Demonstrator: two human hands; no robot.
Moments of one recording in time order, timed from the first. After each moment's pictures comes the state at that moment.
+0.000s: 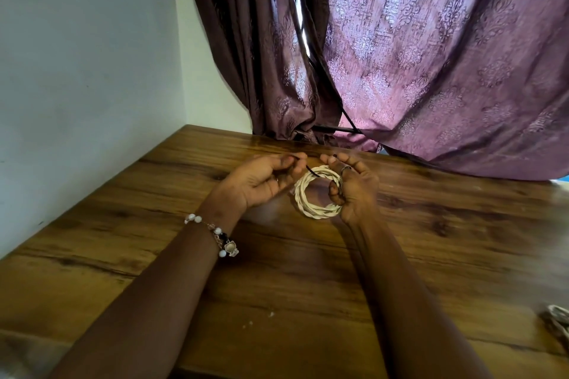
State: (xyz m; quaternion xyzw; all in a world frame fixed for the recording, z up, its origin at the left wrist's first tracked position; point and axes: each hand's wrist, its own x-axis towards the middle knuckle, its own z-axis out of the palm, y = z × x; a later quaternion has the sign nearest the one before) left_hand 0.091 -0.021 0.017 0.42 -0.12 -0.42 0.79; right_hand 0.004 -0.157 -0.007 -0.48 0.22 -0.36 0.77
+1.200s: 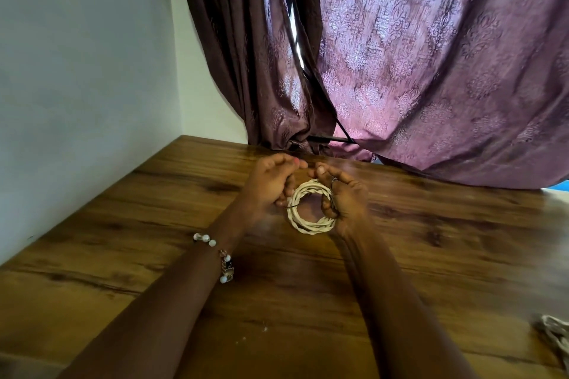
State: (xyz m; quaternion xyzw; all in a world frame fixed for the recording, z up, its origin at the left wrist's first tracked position) left_hand 0.075 -0.035 0.011 0.59 -0.31 -0.18 0.72; right_hand 0.003 -0.156 -0.012 -0.52 0.18 -0.32 0.77
